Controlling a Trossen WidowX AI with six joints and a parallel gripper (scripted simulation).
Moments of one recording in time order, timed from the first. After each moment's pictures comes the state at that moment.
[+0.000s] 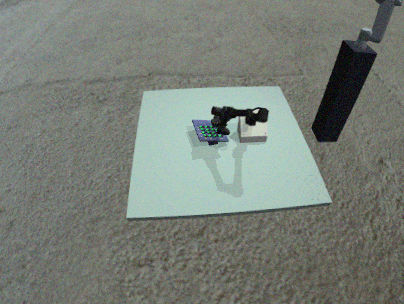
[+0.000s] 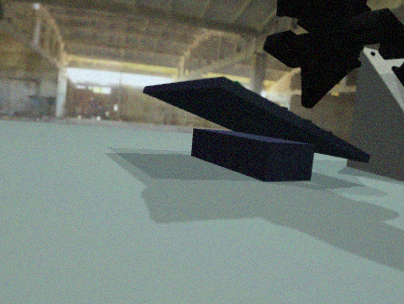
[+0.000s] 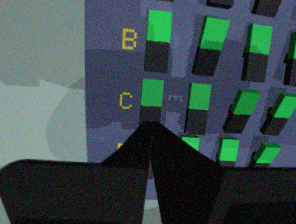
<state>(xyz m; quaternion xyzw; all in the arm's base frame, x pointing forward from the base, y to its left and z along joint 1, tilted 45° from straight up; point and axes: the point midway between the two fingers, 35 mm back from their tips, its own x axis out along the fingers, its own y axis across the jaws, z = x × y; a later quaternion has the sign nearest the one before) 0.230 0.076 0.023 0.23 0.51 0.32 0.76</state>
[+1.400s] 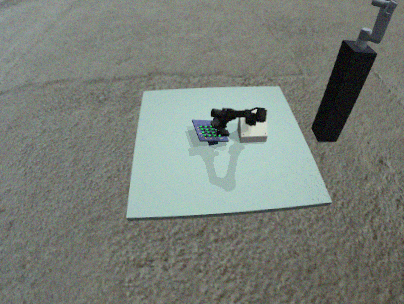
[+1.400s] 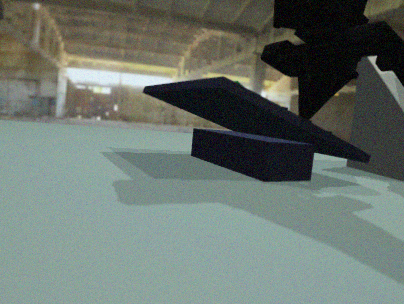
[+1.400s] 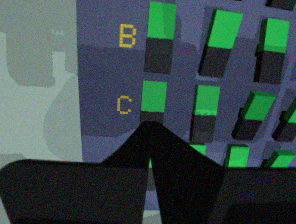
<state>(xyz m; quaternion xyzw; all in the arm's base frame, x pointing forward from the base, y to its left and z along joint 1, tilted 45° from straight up) 0.232 0.086 0.013 0.24 0.51 0.32 0.76</state>
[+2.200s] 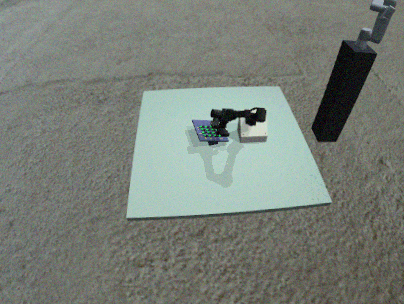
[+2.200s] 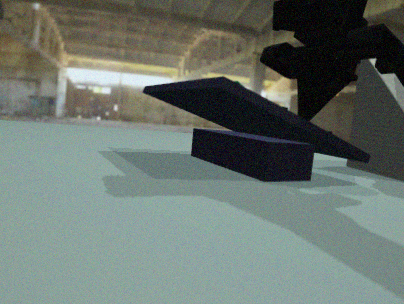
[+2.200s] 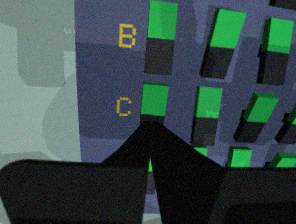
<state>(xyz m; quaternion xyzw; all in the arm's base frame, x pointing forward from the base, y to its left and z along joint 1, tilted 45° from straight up) 0.233 0.088 0.011 0.24 0.51 0.32 0.76</state>
